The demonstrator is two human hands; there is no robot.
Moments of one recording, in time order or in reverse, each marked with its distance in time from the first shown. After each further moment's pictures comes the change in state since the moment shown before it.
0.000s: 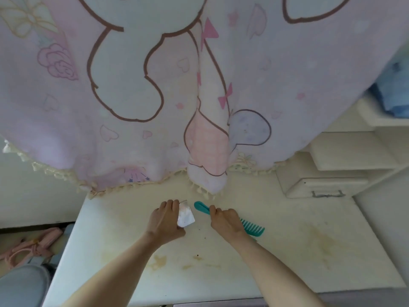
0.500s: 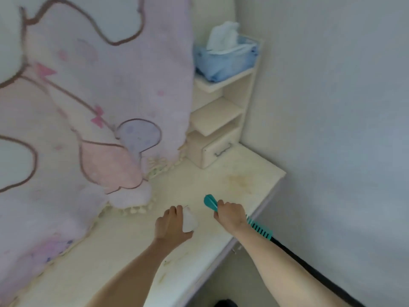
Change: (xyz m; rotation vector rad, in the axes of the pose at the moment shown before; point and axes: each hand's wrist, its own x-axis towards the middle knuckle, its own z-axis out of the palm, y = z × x) left_hand 0.002 0.133 -0.016 0.113 -0.151 0.540; right_hand -0.166 0.026 -0.029 0.237 0.008 0.854
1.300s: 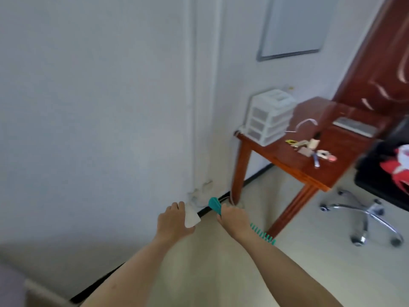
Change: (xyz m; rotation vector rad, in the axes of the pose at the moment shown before) left_hand -0.208 0.555 0.080 0.186 -0.092 1.349; right_hand -0.552 0.271 0.031 0.090 0.153 1.529
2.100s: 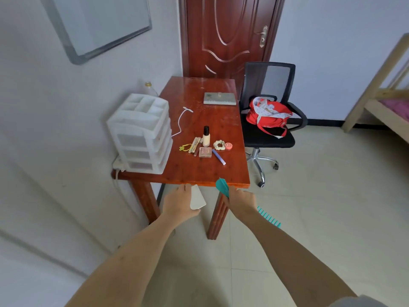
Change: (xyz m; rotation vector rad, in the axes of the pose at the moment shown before) left_hand 0.364 0.280 0.009 -0.027 0.026 0.939; right_hand 0.164 0.284 0.009 0.058 -0.012 0.884
